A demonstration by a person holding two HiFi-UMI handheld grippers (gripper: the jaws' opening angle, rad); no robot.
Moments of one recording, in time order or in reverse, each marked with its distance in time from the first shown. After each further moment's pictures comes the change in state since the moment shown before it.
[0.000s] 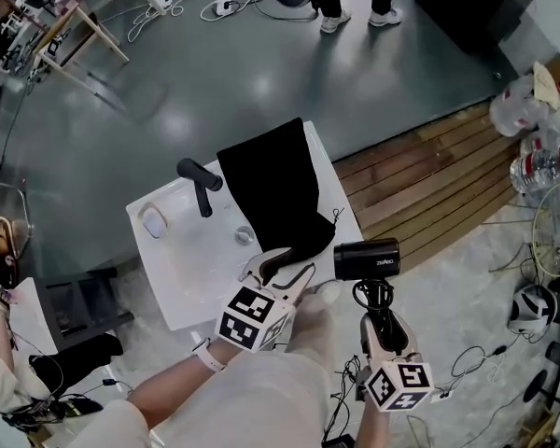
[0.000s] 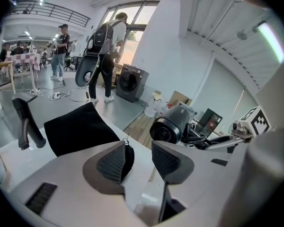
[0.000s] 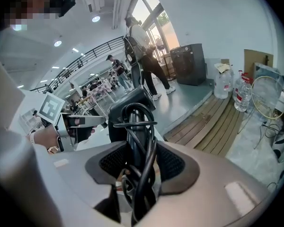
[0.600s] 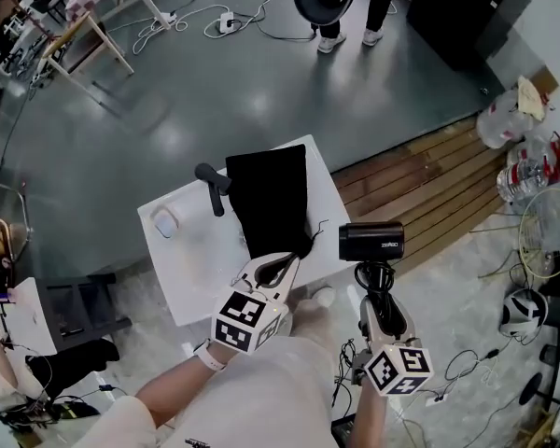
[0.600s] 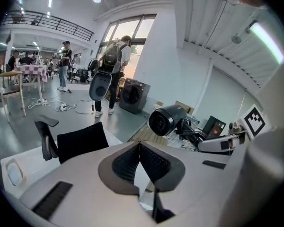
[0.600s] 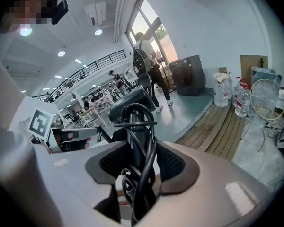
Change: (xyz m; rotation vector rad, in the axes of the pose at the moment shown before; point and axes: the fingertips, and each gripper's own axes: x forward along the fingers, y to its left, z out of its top) left arm -0.069 -0.014 0.037 0.009 -0.145 0.051; right arm -0.030 0.034 0.054 0.022 -0.150 0.018
